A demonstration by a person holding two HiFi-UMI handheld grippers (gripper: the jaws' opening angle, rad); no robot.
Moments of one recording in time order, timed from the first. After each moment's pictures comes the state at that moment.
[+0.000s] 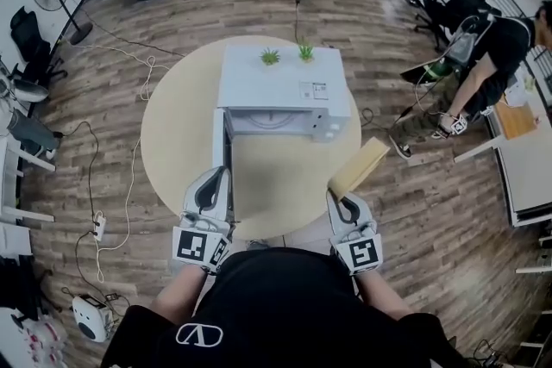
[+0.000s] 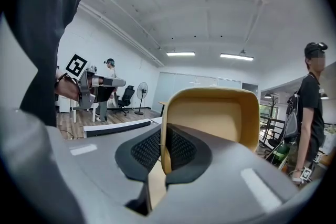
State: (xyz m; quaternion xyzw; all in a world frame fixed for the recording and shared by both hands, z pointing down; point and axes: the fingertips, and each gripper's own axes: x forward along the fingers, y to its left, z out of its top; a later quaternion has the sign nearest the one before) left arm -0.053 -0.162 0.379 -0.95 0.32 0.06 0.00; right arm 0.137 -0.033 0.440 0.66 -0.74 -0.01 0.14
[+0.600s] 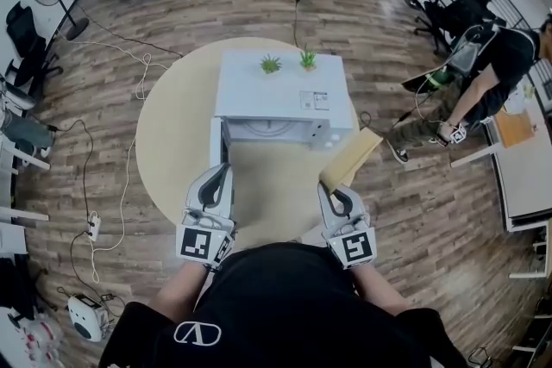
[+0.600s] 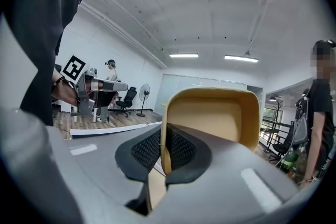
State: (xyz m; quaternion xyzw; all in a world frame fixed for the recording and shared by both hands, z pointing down) left arm -0.027 -0.203 0.378 -0.95 0.32 0.07 0.01; right arm 0.141 -0.096 0.427 0.64 -0.76 -0.03 0.14
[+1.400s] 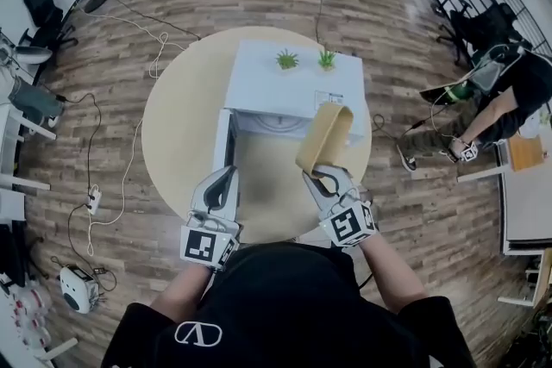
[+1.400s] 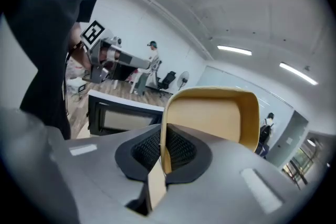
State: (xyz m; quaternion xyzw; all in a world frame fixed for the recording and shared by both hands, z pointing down) left arm -0.023 -0.200 0.399 -0.93 0.36 0.05 -0.02; right arm 0.118 -0.159 0.462 0.45 -0.83 -0.11 0.31
